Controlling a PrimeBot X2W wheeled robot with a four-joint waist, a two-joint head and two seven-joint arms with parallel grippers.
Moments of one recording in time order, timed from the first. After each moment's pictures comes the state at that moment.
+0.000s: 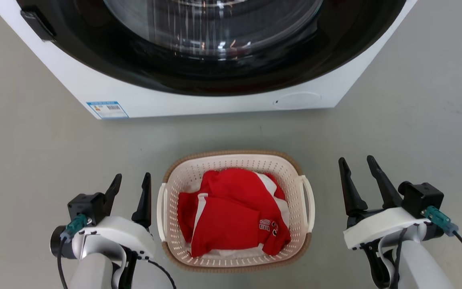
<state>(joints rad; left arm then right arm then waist) -0.27 0.05 -0.01 0.52 -0.22 -0.12 -0.26 -0.27 -0.08 0.07 0.44 0.27 0.12 -0.25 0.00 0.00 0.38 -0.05</state>
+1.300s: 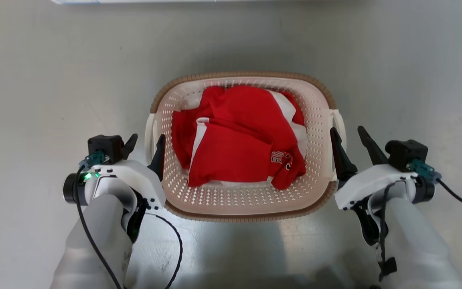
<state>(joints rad) -0.67 0.06 -0.16 0.98 -0.30 -0.13 -0.26 -0.55 -0.06 0.11 0.77 0.31 0.12 -0.25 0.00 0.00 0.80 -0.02</state>
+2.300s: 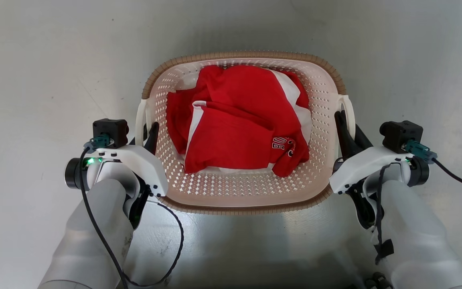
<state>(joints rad) -0.78 0.07 -0.32 1.07 -0.42 -0.13 -0.26 -0.66 -0.07 0.20 0.86 0.39 0.12 -0.25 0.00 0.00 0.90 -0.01</state>
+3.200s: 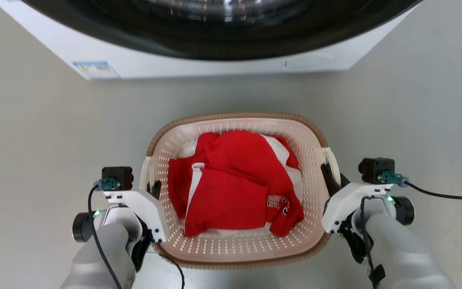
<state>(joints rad) -0.69 0.07 -0.48 1.21 -0.63 -0.13 -0.20 -0.66 -0.07 0.45 1.10 0.60 0.12 -0.22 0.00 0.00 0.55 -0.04</state>
